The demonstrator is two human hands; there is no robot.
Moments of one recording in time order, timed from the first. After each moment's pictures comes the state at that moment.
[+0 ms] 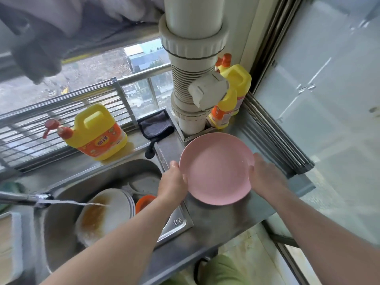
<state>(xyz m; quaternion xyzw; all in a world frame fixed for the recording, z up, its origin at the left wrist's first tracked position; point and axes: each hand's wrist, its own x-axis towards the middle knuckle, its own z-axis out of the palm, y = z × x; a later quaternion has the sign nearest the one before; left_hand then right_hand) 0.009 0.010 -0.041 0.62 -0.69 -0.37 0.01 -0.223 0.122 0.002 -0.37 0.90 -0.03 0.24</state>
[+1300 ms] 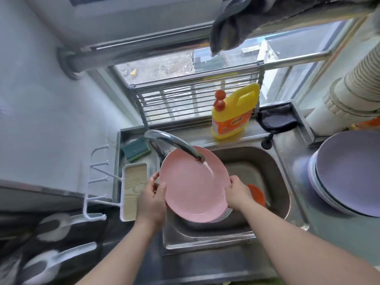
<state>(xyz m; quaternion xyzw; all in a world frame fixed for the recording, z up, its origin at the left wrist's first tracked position) 0.427 0.010 -0.024 0.73 -0.42 -0.44 0.32 0.174 0.004 -0.093 -0.41 0.77 -0.11 0.48</state>
